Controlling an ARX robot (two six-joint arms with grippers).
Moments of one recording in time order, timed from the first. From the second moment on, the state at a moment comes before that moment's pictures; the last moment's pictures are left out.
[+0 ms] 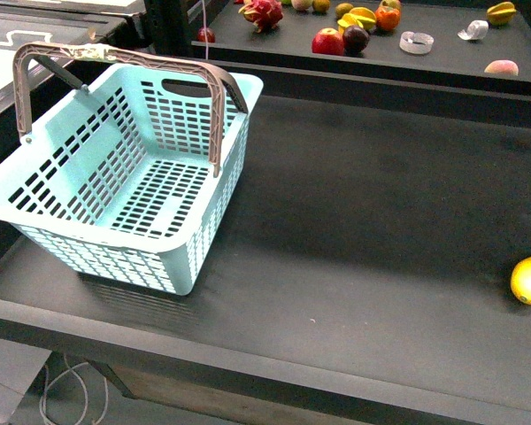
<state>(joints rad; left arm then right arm) 0.00 0.01 0.02 0.00 0.00 -0.01 0.00 0.00 0.01 0.00 -0.03 -0.03</state>
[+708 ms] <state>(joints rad) -0.11 0.09 0.02 0.06 -0.35 -0.13 0.00 0.00 0.01 0.00 -0.03 -0.03</state>
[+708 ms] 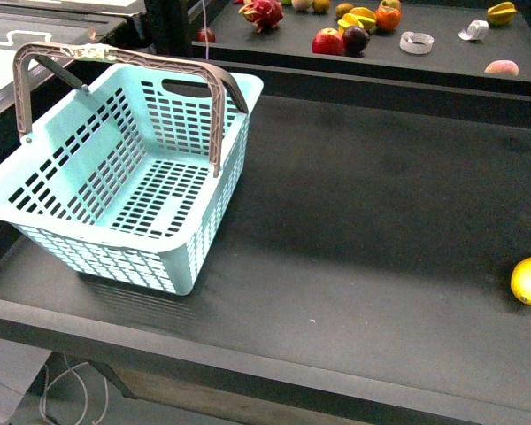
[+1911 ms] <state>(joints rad) -0.25 2.00 0.94 0.66 -0.33 -1.17 0.00 0.00 0.01 0.00 -0.03 -0.03</state>
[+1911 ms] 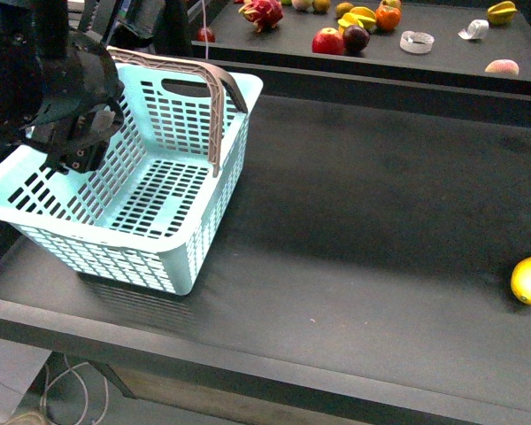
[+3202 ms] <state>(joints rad) -0.19 2.40 1.53 0.46 -0.17 -1.17 0.00 0.00 0.01 0.00 -0.03 -0.03</state>
